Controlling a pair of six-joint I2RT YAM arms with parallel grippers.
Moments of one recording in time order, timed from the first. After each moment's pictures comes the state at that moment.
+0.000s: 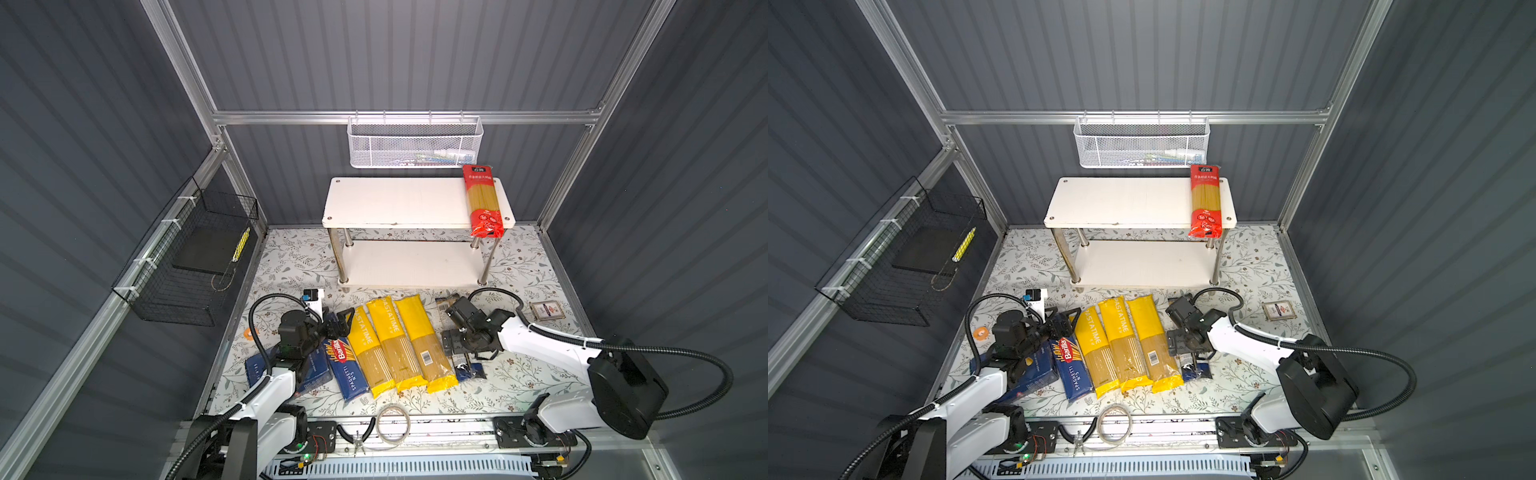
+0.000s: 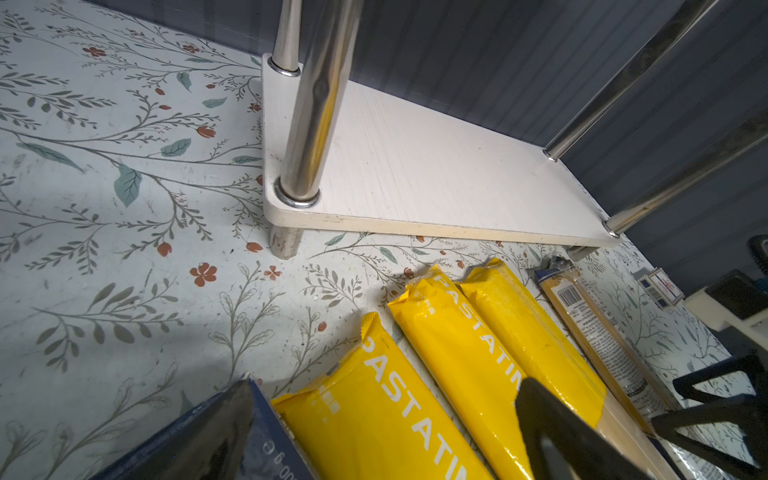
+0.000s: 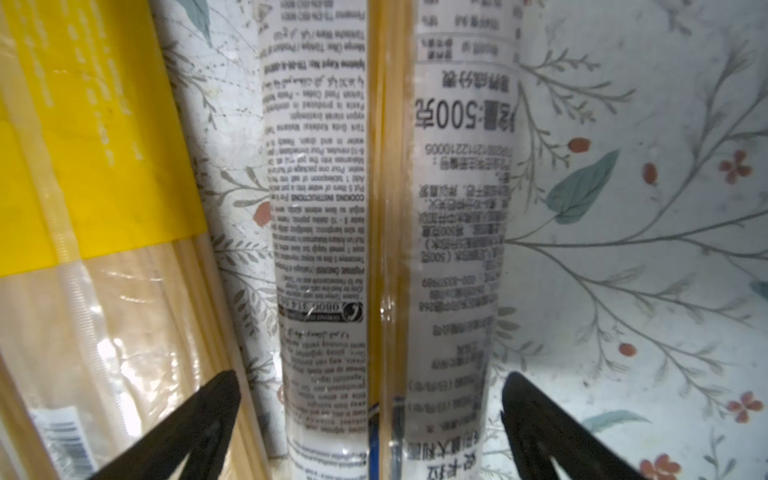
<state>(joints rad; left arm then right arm) -0.14 1.04 0.23 0.43 0.39 -0.29 0.70 1.42 0.76 -0.63 0.16 0.55</state>
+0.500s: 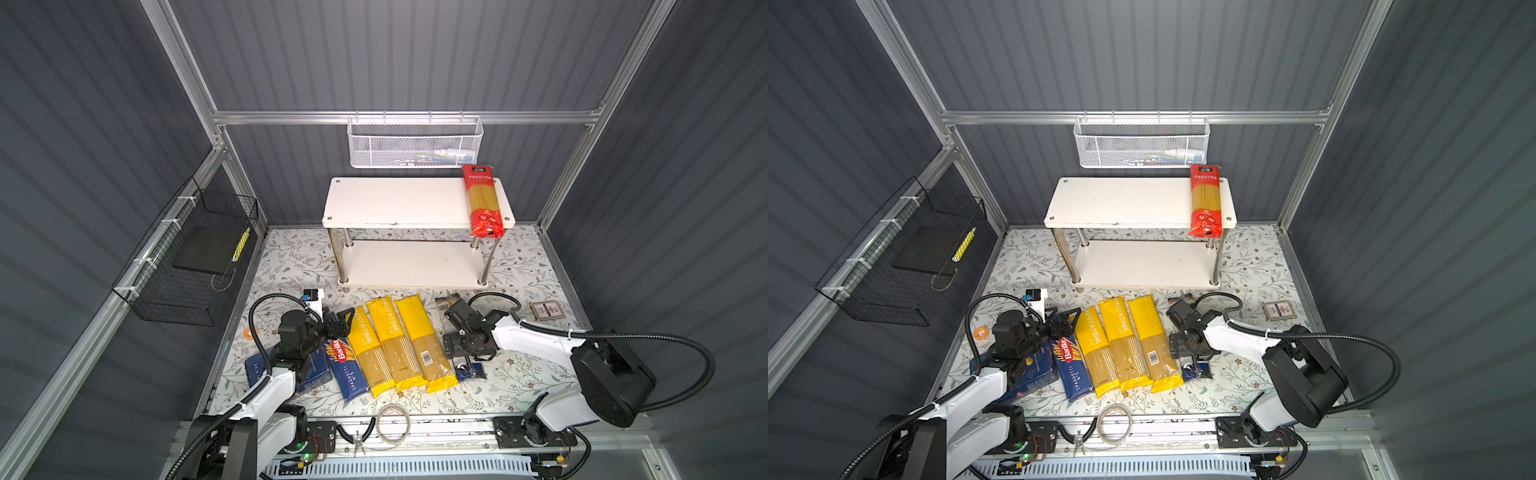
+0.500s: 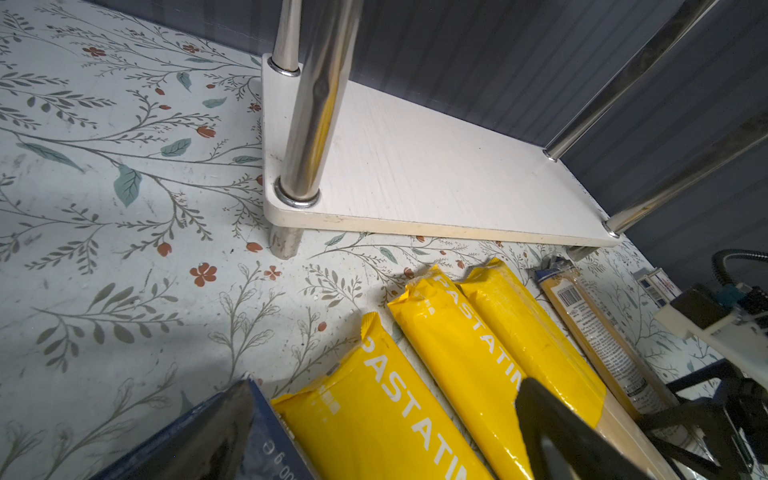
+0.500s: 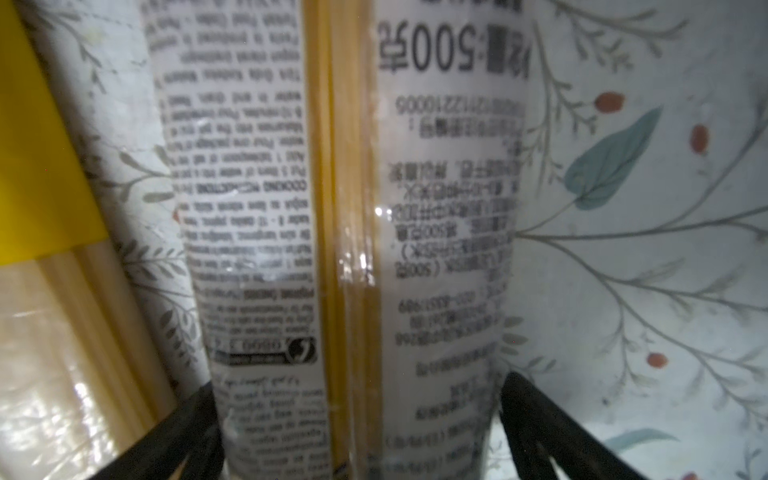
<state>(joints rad) -0.14 1.04 0.23 0.43 0.39 -0.29 0.68 1.49 0.74 -0.61 0.16 0.56</state>
